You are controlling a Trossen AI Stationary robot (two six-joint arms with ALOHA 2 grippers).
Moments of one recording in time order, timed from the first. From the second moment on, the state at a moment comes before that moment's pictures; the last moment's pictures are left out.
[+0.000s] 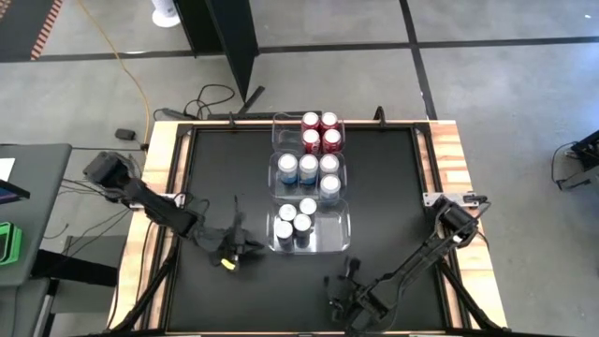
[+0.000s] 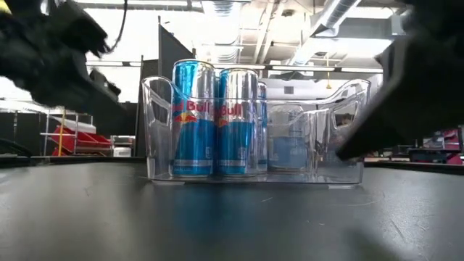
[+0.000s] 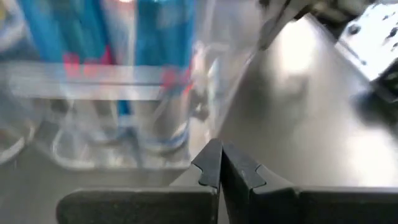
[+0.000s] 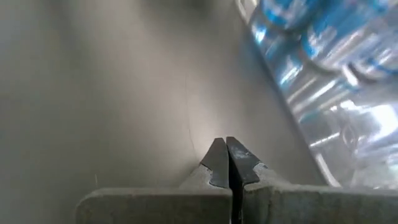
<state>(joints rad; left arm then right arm) -0.52 1.40 0.30 0.69 -0.42 -0.27 0.77 2.08 1.35 -0.52 0.79 0.88</state>
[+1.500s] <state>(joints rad) 0.01 0.13 0.06 0.10 -0.04 0.06 0.53 0.62 0.06 0.65 0.55 -0.22</state>
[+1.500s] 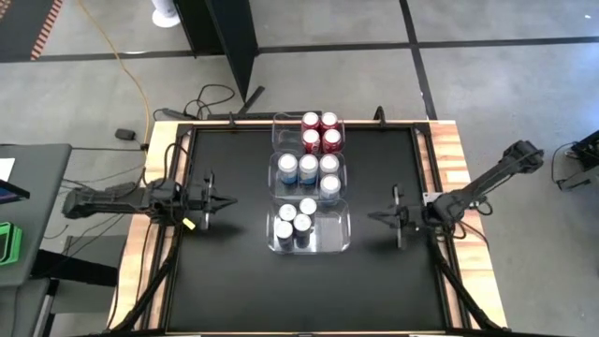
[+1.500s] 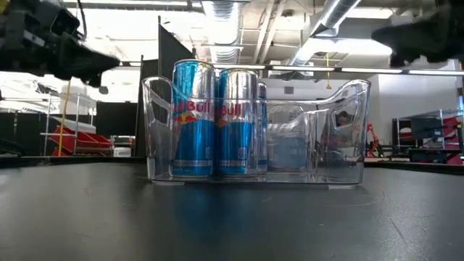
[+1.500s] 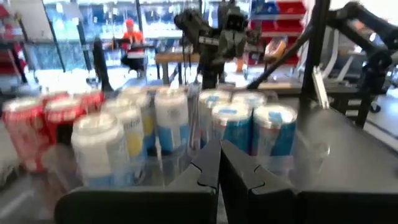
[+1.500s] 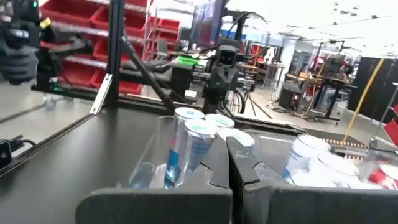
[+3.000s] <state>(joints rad) 0.02 0.00 0.07 -0.09 -0.04 0.03 0.53 0.01 0.01 0.08 0.55 -0.24</state>
